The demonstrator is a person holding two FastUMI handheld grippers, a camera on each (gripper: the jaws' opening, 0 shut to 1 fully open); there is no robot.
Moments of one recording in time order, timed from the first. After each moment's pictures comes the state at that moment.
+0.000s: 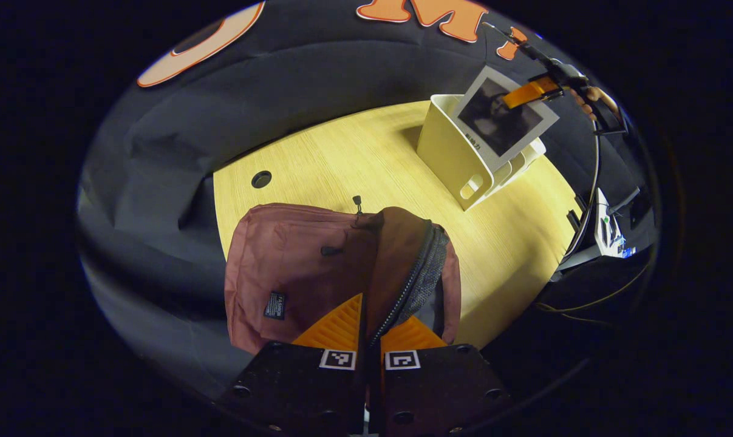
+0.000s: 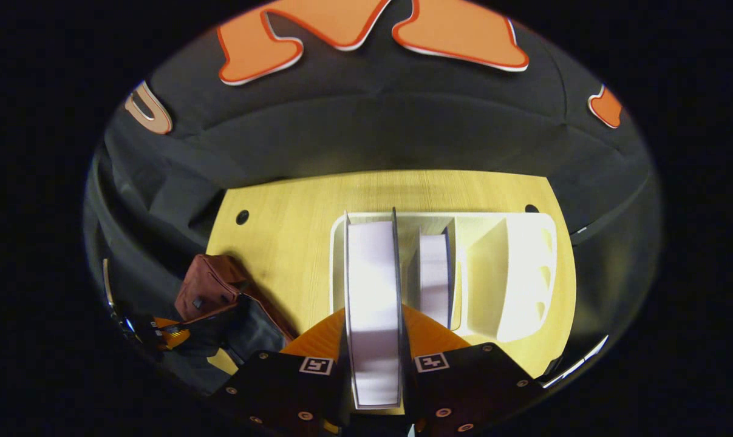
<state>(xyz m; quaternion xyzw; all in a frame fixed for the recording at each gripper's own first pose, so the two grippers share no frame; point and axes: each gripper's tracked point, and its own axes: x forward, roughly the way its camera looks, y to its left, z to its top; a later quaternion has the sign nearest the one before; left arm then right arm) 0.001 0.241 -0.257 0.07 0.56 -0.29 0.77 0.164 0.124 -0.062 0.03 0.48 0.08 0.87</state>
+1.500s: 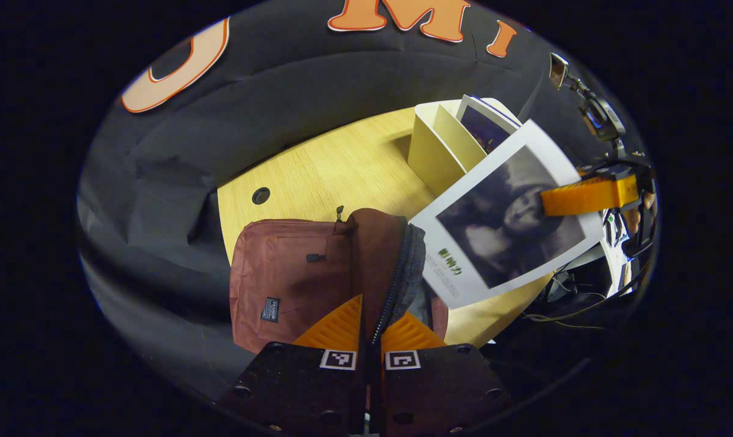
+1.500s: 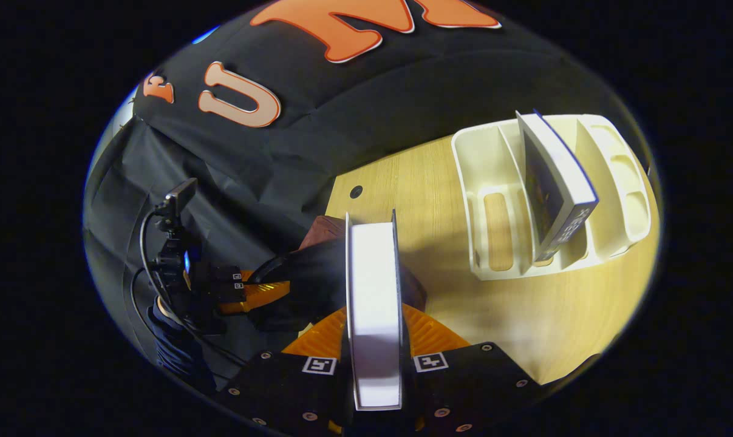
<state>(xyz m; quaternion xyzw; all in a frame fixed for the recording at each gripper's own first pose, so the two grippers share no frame) 0.004 0.206 -0.214 0.09 0.55 -0.27 0.78 0.018 0.264 -0.139 0.23 0.46 0.26 0.82</state>
